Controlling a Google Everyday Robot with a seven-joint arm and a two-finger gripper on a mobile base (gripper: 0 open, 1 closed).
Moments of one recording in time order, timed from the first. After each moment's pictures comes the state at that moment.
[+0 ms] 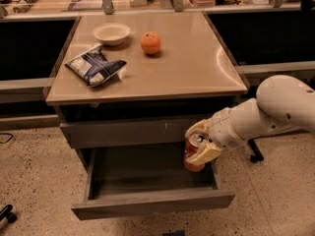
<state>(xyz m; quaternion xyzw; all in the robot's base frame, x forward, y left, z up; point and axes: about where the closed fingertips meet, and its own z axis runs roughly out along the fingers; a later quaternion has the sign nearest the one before) 0.484 -0.106 0.729 -0.67 0.66 0.17 0.30</state>
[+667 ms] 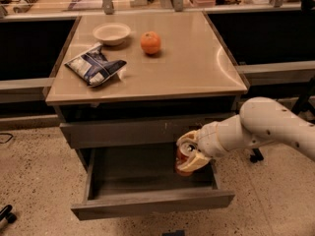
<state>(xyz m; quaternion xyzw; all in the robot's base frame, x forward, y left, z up) 0.495 -0.090 0.672 -0.67 0.64 0.17 0.32</state>
